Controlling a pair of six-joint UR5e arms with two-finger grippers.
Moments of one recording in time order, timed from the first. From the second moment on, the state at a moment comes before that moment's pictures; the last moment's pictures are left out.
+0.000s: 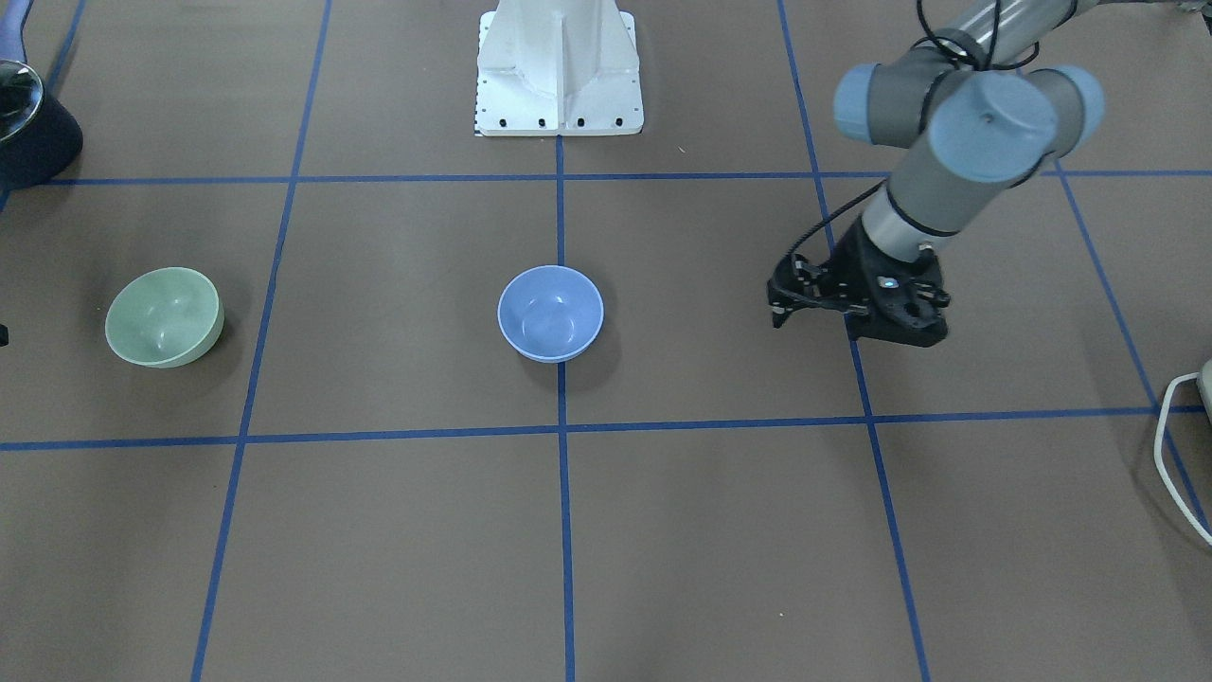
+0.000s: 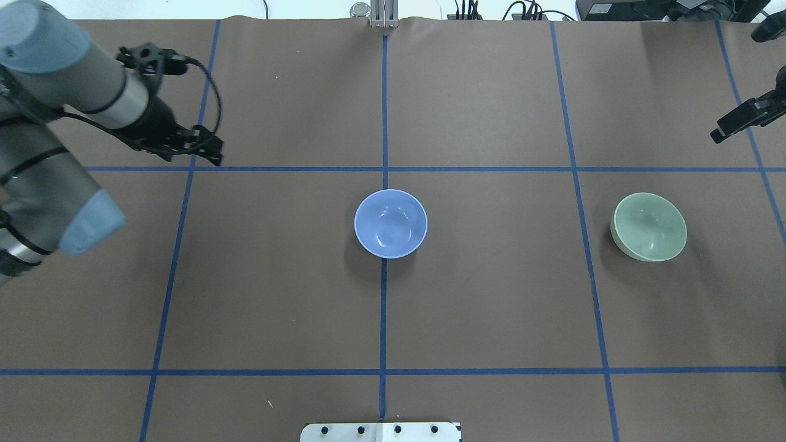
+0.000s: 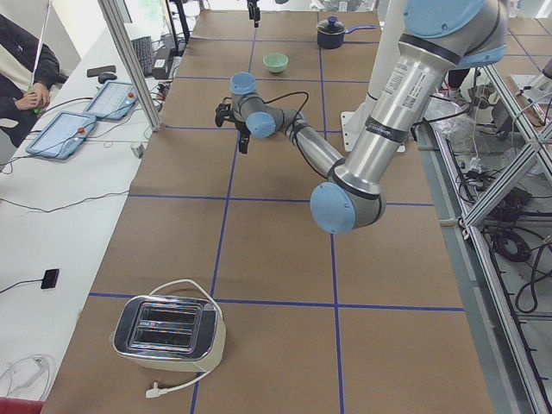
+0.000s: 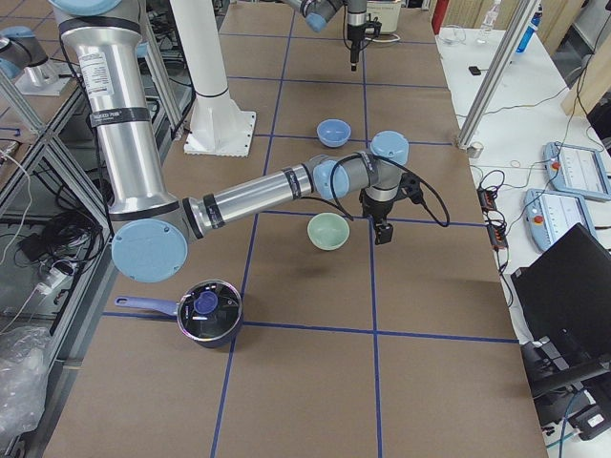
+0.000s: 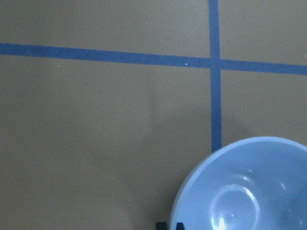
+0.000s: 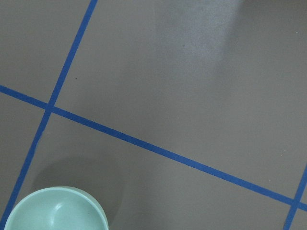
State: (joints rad) left arm -0.94 -1.94 -1.75 -1.74 -2.18 -0.71; right arm 1.27 -1.39 1.76 -1.58 2.30 0.11
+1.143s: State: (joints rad) left arm -1.55 -1.57 -1.64 -1.52 -2.25 0.24; right arm 1.09 -1.55 1.77 -1.18 2.24 0.41
